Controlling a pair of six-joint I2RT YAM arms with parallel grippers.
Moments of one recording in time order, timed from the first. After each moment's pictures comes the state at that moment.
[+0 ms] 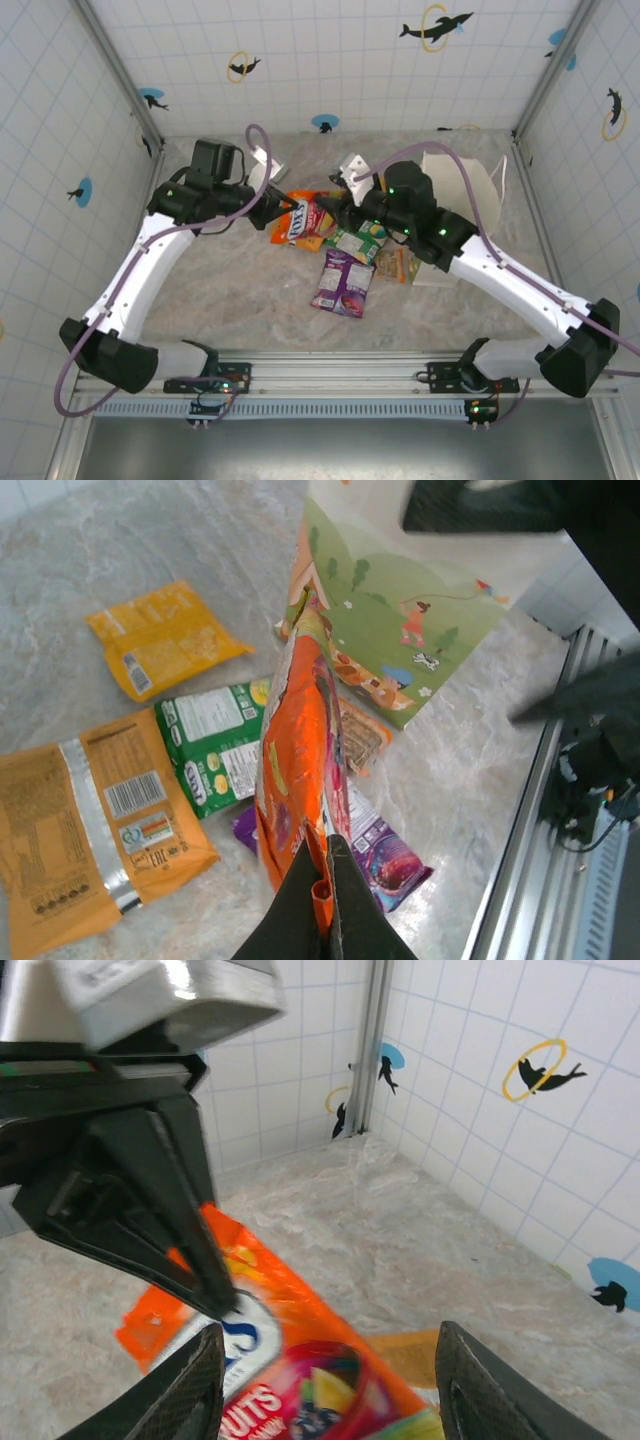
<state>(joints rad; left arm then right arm) -0.41 1.30 1.41 -0.88 0.68 0.26 0.79 1.27 1.20 -0.18 -0.20 -0.14</state>
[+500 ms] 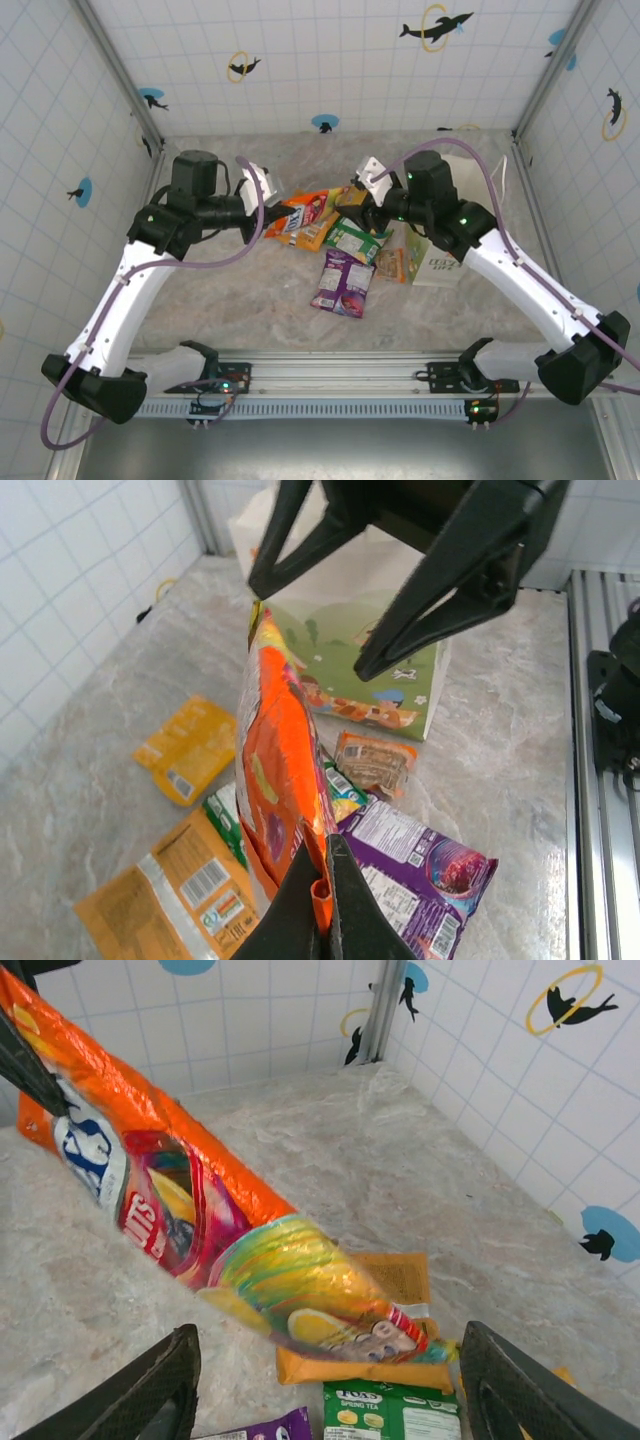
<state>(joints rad) -0.41 1.15 1.33 -0.80 0.75 0.58 0.67 1.25 1.24 -0.42 -0.37 -0.32</state>
